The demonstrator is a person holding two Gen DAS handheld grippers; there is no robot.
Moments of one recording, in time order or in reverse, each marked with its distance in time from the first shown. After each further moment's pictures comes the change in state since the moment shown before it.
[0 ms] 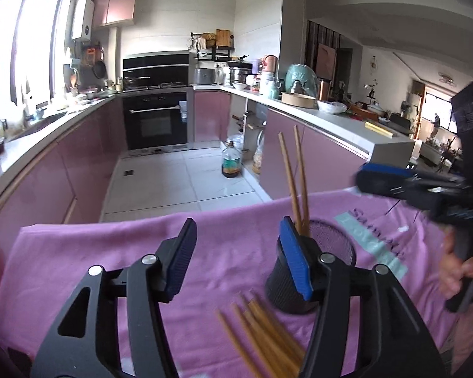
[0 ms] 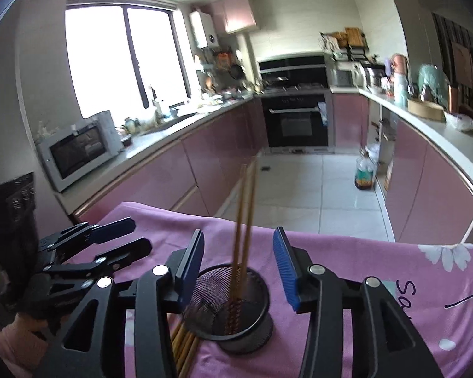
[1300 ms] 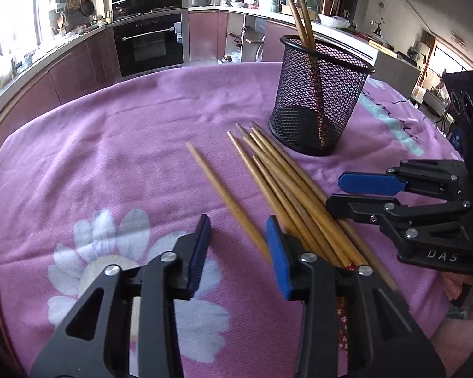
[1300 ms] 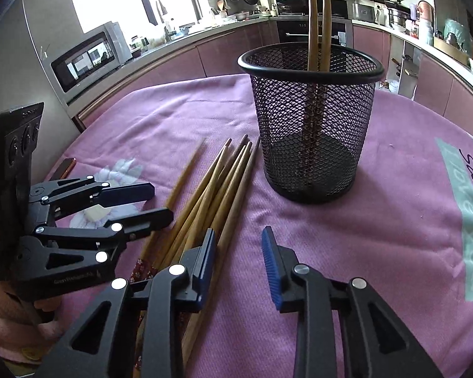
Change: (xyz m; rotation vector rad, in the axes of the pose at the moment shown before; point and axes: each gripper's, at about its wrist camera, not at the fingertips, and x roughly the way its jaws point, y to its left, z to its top) left arm 0.013 0.006 -0.136 0.010 0.376 -0.018; right arm 0.059 0.047 -0.136 0.002 0.383 0.000
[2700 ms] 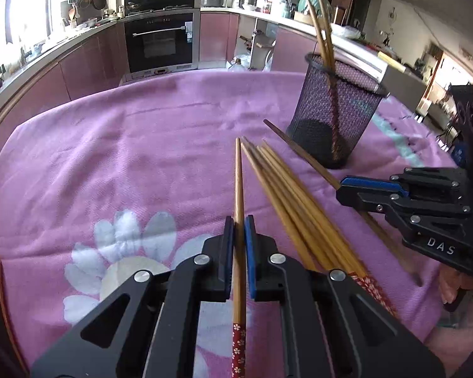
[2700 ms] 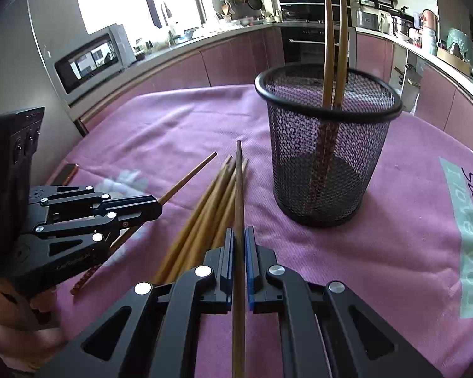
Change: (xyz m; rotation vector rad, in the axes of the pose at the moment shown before) left arm -0.014 0.016 0.005 -0.076 -0.025 -0.014; right arm -0.008 0.007 0.016 -0.020 -0.039 0.019
